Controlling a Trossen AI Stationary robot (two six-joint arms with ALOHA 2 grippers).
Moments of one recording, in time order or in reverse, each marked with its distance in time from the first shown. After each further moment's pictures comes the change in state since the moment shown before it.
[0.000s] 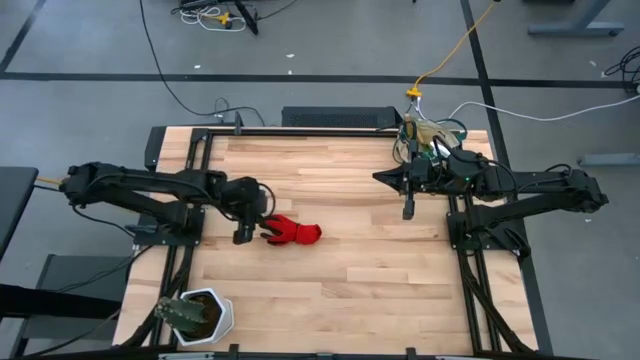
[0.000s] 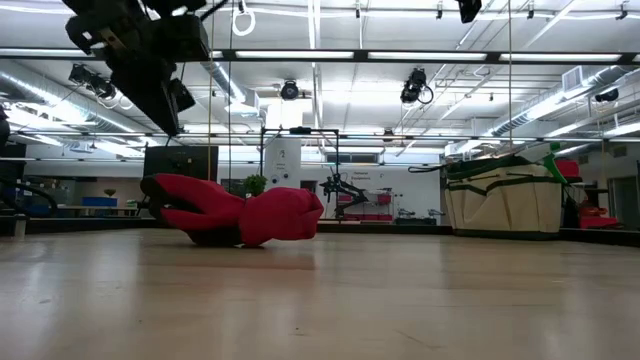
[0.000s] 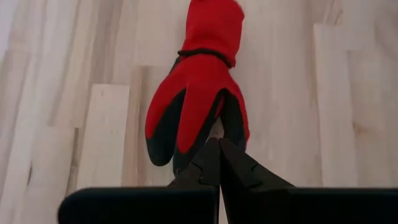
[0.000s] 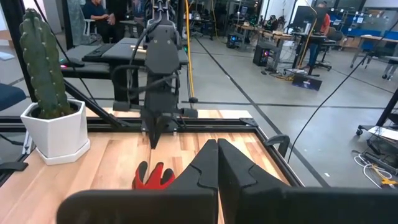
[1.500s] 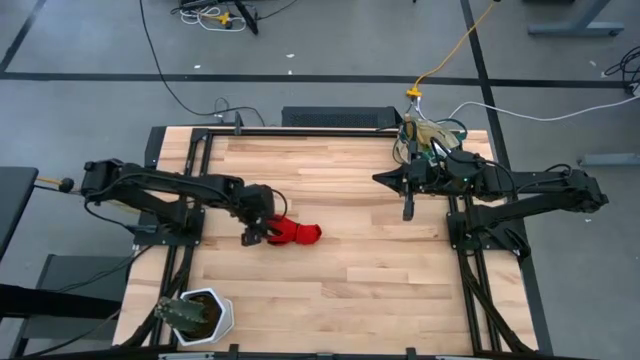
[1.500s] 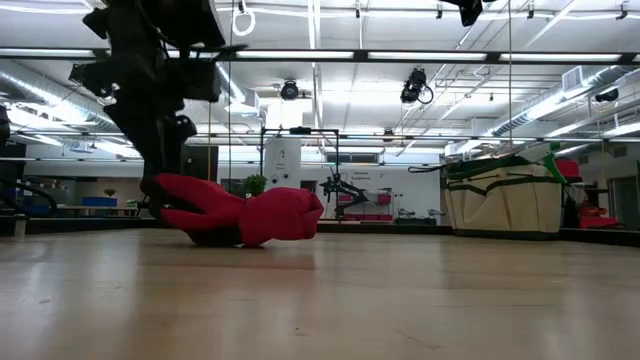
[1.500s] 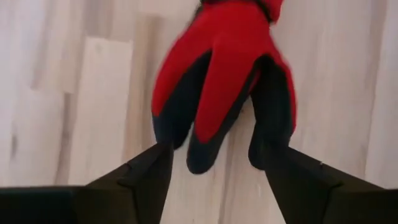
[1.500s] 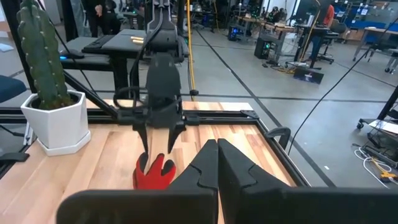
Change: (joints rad) left arm 0.002 0.182 0.001 -0.002 -0.048 -0.035; right arm 0.000 0.000 -0.001 -0.033 0.000 0.003
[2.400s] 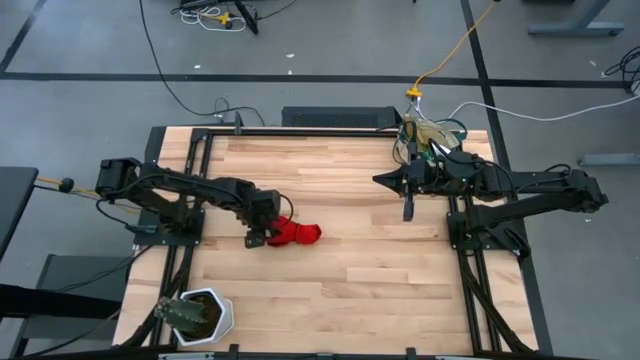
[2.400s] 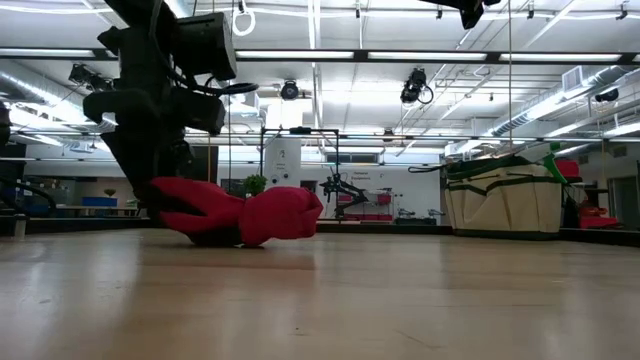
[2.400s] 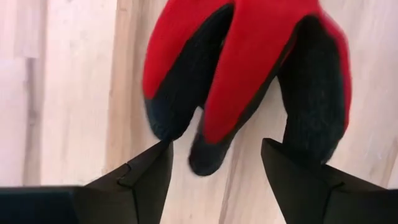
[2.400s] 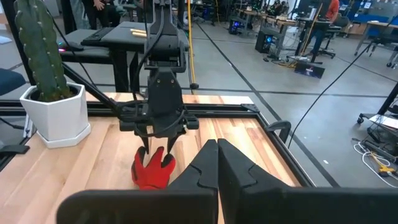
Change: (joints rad) left arm 0.005 0.147 0.008 -0.012 0.020 -0.026; right arm 0.000 0.000 0.000 -0.029 0.000 0.000
